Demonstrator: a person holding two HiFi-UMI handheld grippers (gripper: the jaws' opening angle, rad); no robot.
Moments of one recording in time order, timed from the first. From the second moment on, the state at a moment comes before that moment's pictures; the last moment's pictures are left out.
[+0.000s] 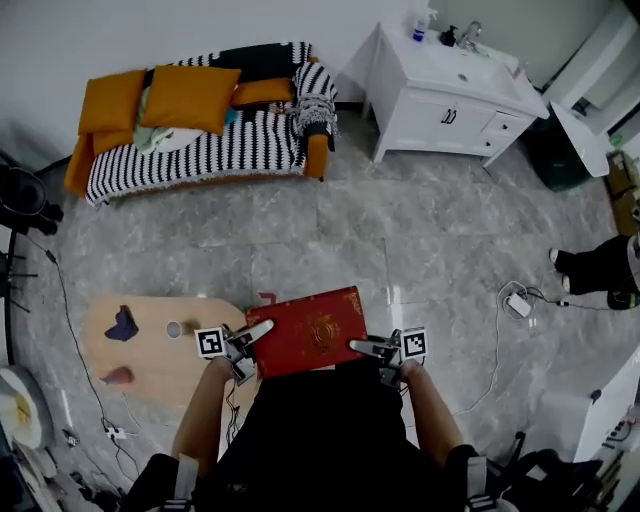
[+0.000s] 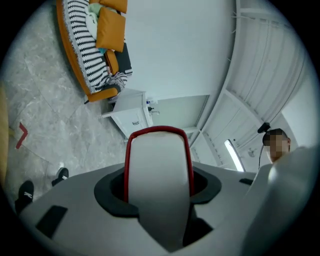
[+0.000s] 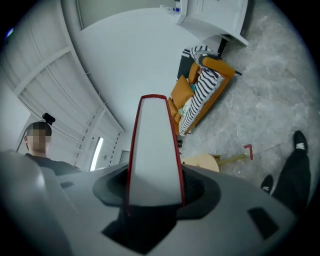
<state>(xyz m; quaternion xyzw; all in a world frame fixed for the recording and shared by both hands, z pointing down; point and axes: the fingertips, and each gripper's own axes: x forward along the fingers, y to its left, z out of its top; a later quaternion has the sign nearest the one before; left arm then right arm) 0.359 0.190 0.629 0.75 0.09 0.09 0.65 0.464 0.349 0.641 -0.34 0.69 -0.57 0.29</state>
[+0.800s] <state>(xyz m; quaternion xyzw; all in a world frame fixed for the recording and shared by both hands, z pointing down) 0.494 0.147 0.613 0.77 -0.05 -0.04 0.64 0.651 0.258 0.636 -0.20 0.75 -0.61 0.18</state>
